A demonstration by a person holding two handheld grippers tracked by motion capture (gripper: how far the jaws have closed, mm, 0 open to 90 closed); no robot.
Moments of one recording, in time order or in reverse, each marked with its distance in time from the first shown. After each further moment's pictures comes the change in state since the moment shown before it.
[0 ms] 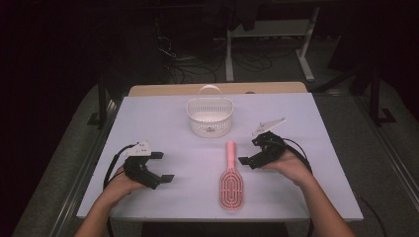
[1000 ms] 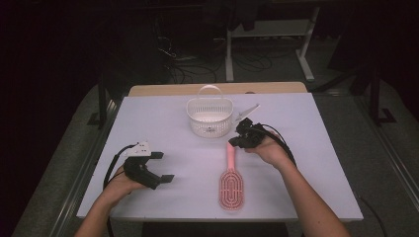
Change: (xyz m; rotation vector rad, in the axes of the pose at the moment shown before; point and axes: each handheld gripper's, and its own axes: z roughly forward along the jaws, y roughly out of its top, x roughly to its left) left arm 0.000 -0.001 0.000 -0.002 0.004 0.007; right arm -0.003 0.052 0.035 0.096 0.007 -0.089
